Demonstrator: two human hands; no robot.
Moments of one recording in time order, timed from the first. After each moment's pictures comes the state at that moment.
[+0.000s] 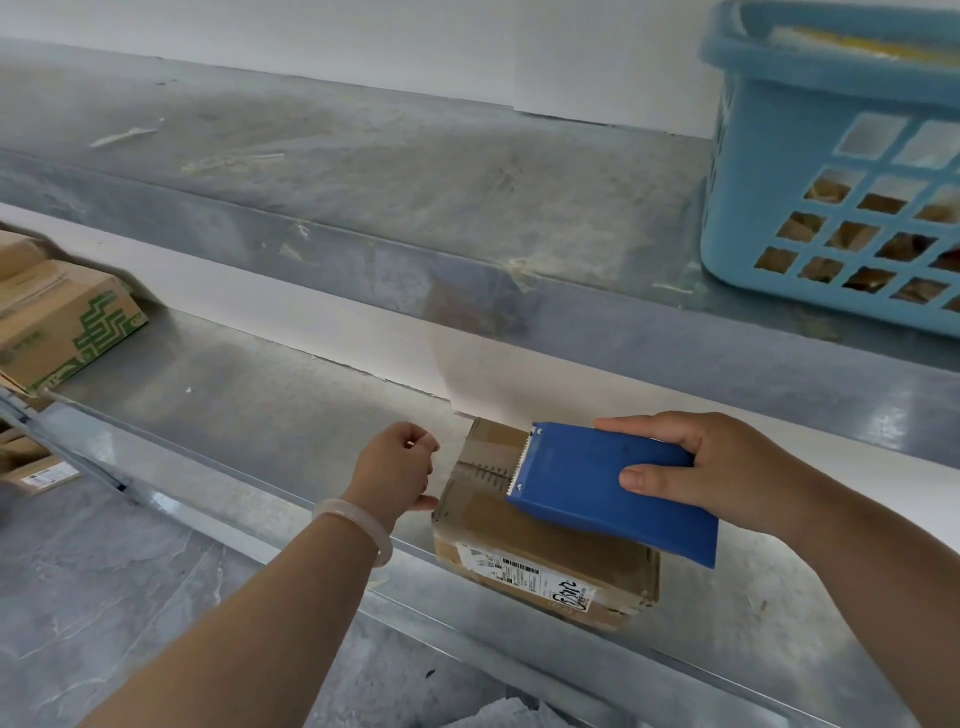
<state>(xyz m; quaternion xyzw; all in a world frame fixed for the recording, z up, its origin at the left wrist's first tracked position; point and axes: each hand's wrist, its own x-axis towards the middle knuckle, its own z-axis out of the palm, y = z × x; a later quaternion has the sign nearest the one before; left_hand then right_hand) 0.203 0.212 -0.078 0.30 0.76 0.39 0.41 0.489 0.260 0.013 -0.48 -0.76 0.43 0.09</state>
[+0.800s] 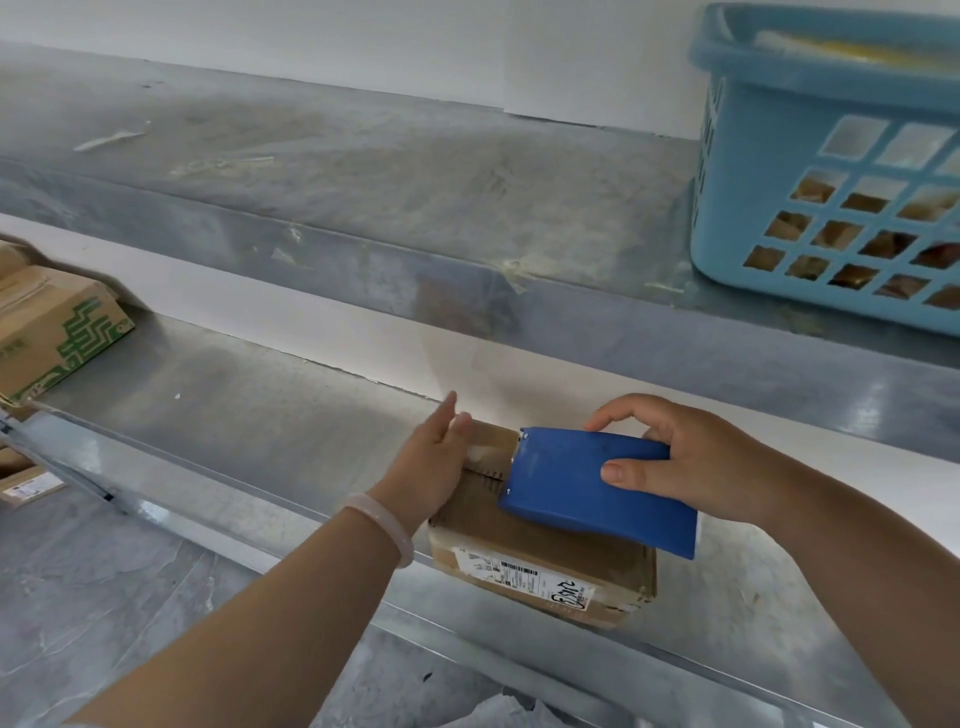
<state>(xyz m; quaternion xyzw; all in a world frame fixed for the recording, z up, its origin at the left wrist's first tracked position) 0.229 0.219 -0.071 0.44 0.69 0.37 0.43 0.478 0.259 0.019 -0.47 -0.78 0.41 0.06</state>
